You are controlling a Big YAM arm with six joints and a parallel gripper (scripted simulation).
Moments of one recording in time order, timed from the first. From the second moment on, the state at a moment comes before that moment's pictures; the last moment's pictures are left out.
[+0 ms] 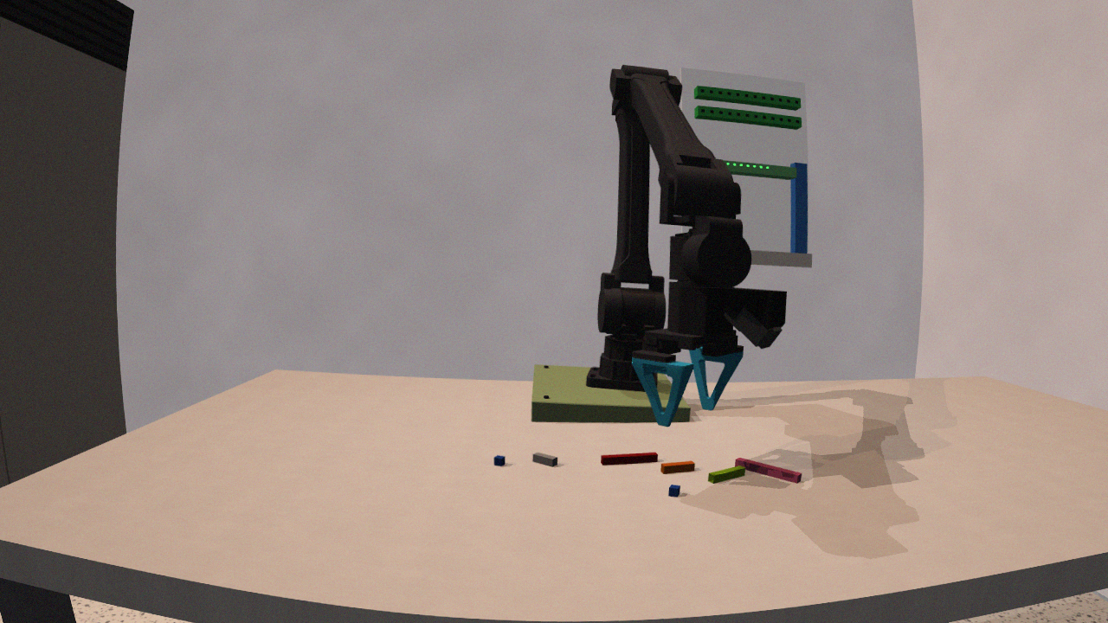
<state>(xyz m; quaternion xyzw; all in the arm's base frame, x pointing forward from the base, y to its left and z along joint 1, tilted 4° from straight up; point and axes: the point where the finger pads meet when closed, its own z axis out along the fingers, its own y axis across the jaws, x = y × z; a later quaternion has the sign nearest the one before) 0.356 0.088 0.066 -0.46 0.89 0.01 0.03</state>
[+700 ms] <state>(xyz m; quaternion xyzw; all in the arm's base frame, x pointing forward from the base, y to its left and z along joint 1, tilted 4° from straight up) 0.353 0.103 0.067 -0.51 0.86 0.01 0.03</state>
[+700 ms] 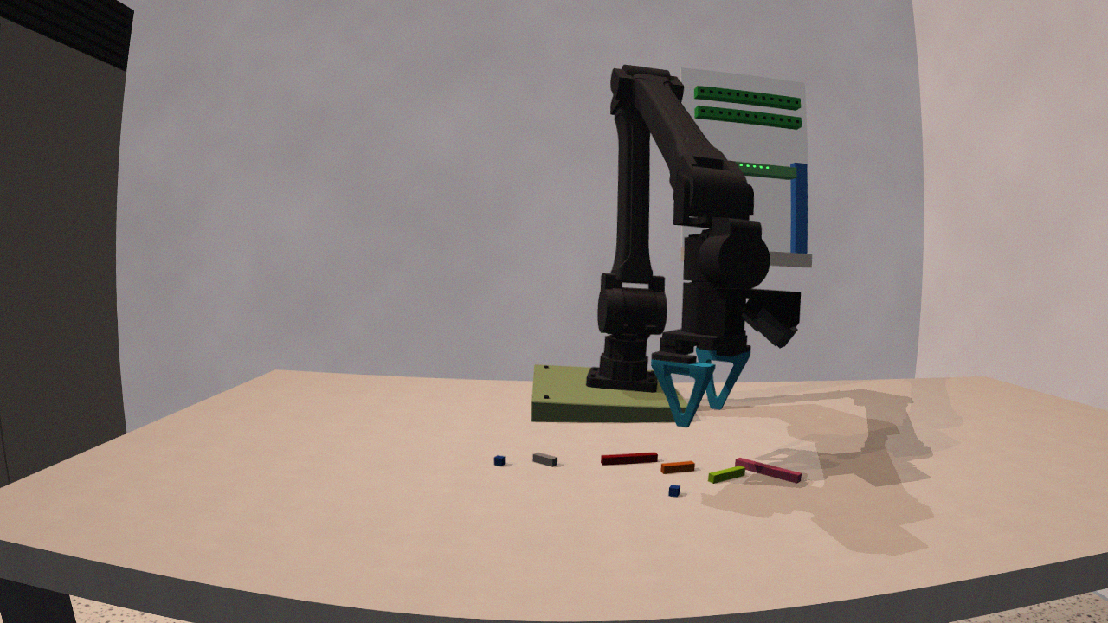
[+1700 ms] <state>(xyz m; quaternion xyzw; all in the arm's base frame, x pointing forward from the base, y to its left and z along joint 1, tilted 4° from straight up) 0.348 0.140 0.068 -0.67 0.74 0.00 0.03</state>
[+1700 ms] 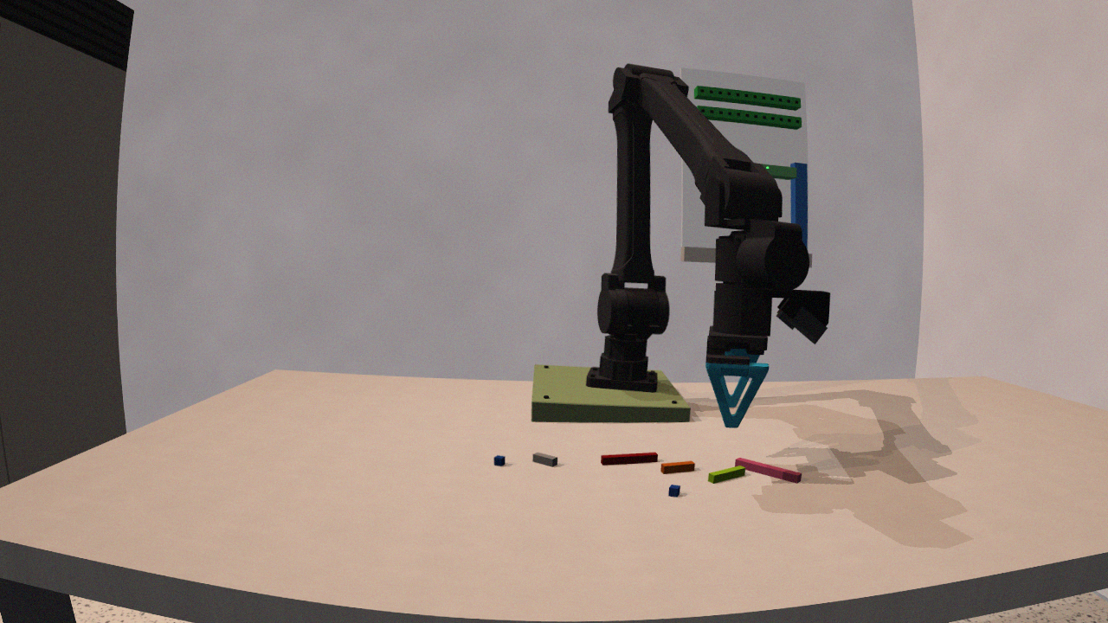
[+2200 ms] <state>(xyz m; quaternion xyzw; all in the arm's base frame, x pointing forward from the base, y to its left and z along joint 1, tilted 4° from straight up) 0.346 0.147 0.068 -0.69 0.72 0.00 0.03</state>
